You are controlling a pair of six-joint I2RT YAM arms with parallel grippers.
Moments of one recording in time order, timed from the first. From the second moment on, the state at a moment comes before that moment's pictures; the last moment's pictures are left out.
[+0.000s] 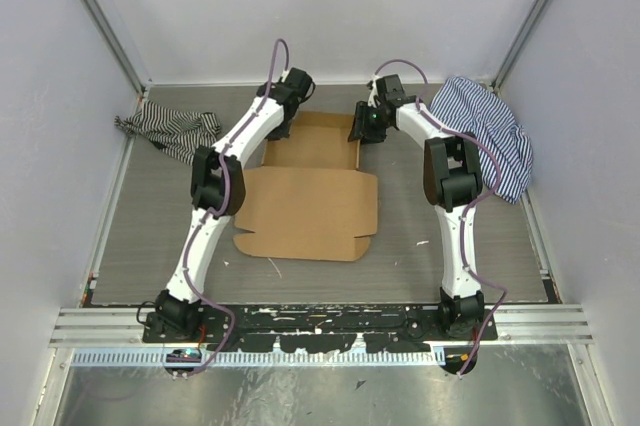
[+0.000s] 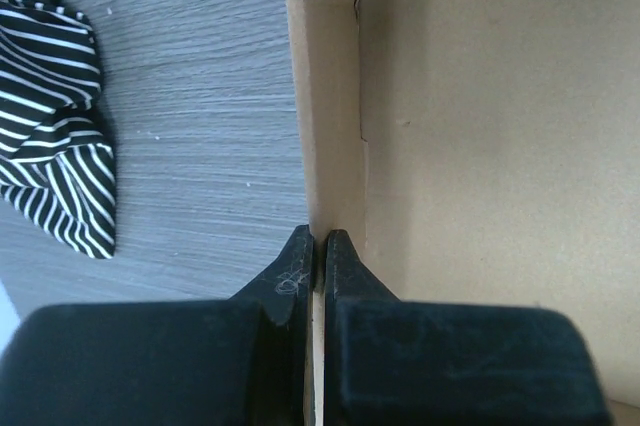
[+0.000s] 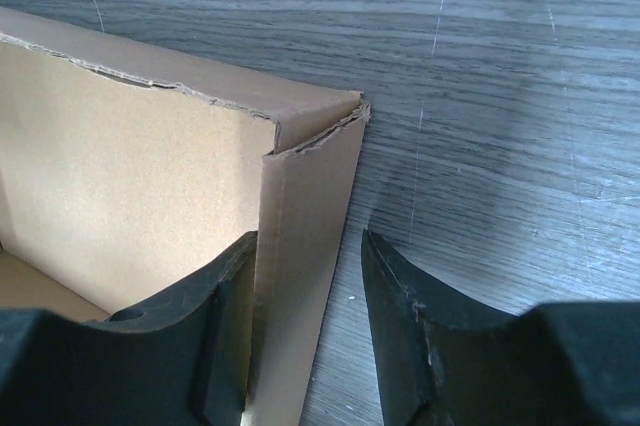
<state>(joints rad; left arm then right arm) -0.48 2.51 2.41 -1.09 -0.49 -0.17 0.23 2.35 1.90 -0.51 -0.33 0.31</state>
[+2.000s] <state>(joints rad) -0.49 2.49 2.24 -1.07 -0.47 -0.21 0.25 2.34 1.90 -0.51 -0.32 0.32</state>
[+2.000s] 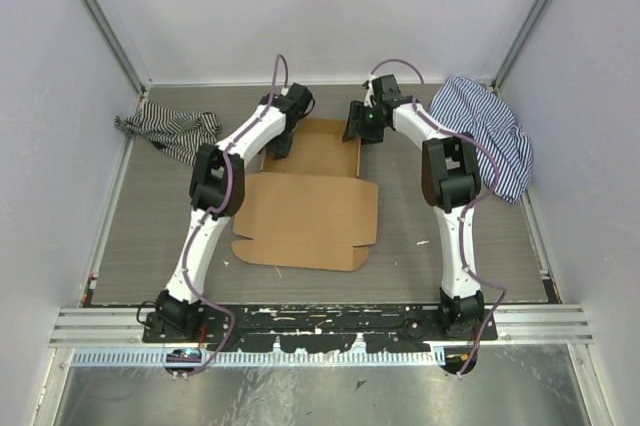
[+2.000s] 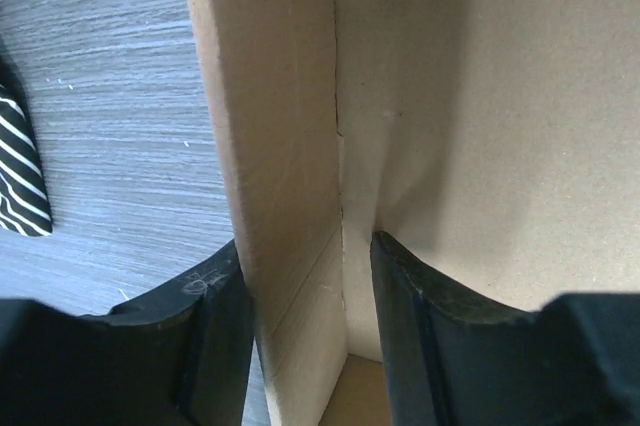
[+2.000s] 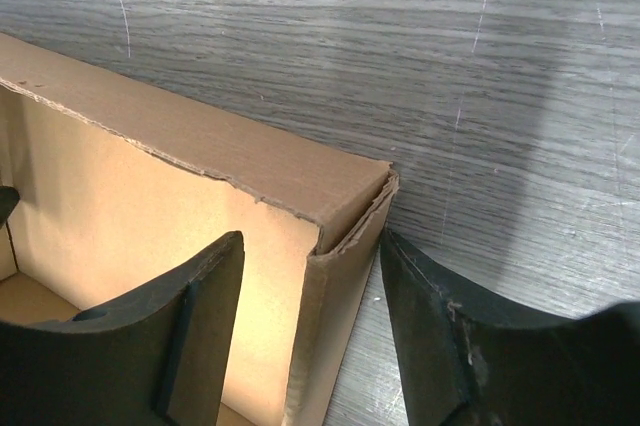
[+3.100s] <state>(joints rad) -0.46 1.20 1.25 -0.76 -0.31 -0.29 0.31 1.34 1.30 0.08 -0.45 0.48</state>
